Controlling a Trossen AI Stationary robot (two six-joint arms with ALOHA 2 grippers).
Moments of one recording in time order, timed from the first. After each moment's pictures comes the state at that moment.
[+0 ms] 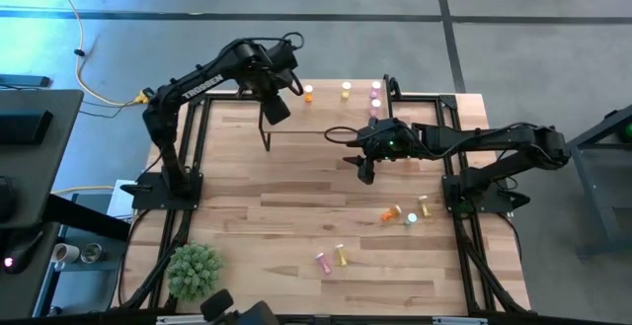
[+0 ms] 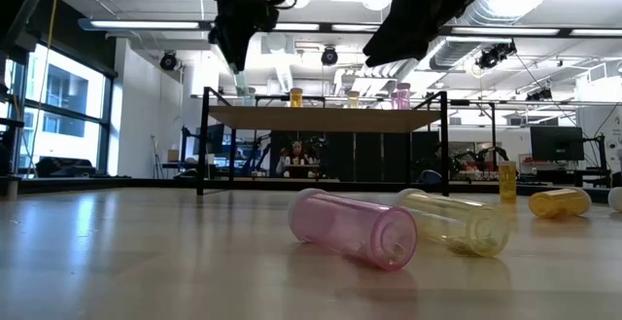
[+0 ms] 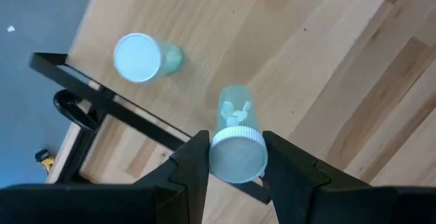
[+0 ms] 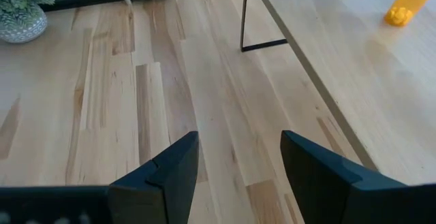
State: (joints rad) left arm 0.67 1.84 1.97 -1.53 -0.10 0.04; right arm -0.12 1.28 0.93 -0.25 0.06 0.07
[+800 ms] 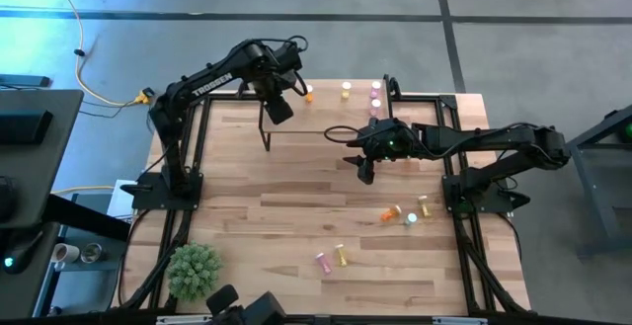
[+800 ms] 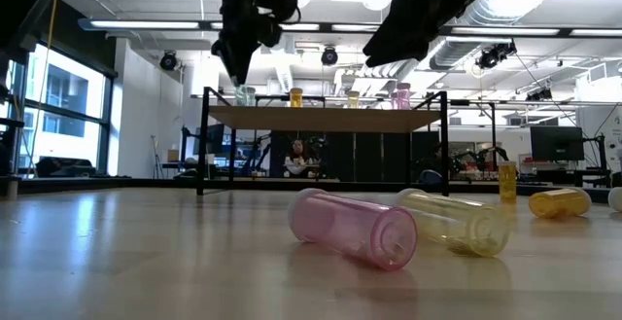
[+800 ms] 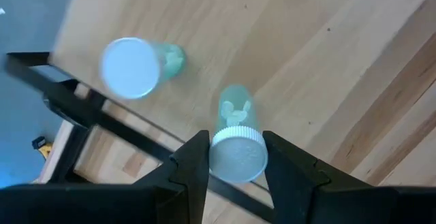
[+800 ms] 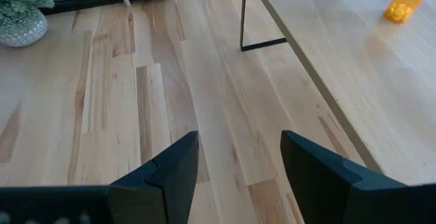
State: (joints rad) left arm 0.69 1.90 1.97 -1.53 -0.09 0.04; right arm -0.12 1.28 0.93 -0.25 0.06 0.09
